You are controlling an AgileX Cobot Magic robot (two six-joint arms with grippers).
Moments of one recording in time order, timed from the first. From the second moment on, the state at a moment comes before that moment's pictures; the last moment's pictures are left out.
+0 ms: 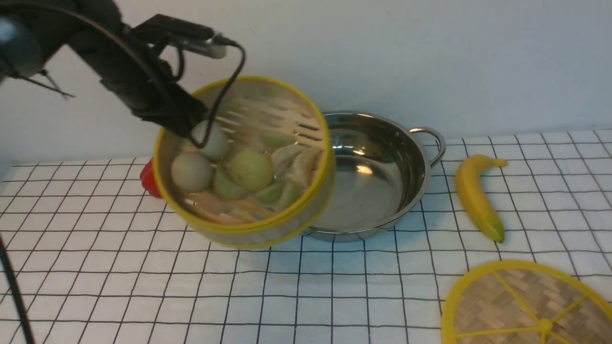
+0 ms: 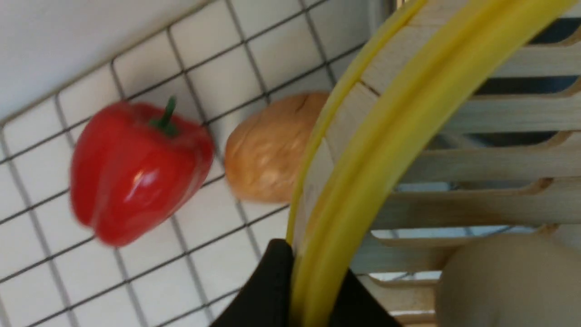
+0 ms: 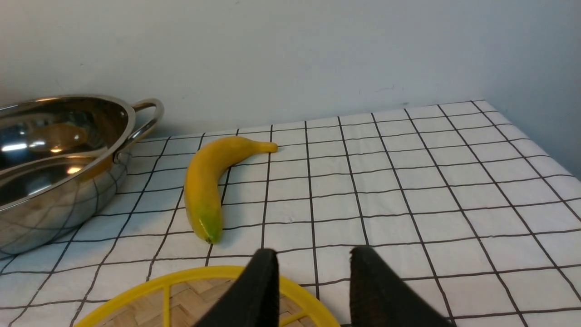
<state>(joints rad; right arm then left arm) -0.07 0.01 -0.01 0.00 0.37 0.20 -0.12 2.05 -2.00 -0.12 1.22 0.34</state>
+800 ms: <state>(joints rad) -0.07 0.01 -0.01 0.00 0.37 0.20 -0.21 2.44 -2.38 -0.26 1.24 -0.13</state>
